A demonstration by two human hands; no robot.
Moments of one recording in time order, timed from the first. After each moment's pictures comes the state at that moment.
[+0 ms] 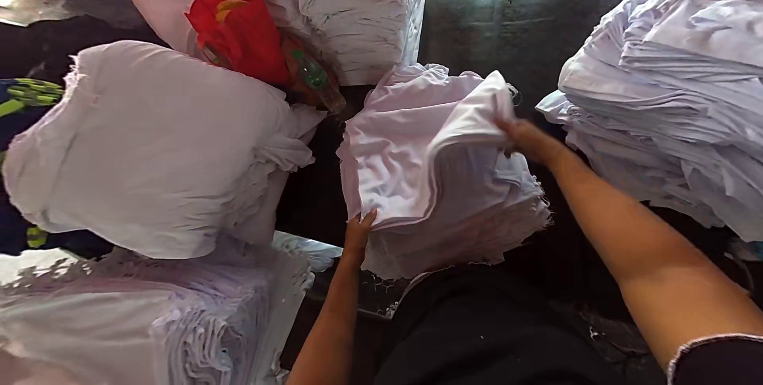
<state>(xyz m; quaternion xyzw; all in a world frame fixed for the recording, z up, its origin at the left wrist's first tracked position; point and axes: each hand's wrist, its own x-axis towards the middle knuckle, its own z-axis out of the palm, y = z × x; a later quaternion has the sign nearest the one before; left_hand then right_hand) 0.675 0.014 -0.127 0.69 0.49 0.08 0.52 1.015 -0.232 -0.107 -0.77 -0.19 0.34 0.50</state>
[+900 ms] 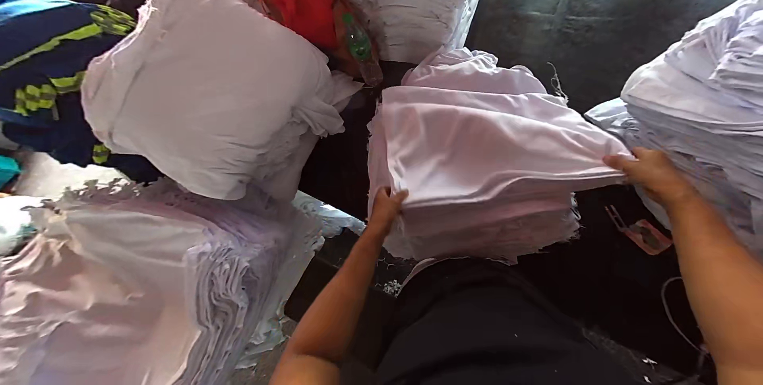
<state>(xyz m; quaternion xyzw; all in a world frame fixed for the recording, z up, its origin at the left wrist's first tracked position) 0.683 0.008 -0.133 0.63 0.53 0.05 0.56 1.038 -0.344 -0.134 -0.90 -0.07 0.24 0.35</state>
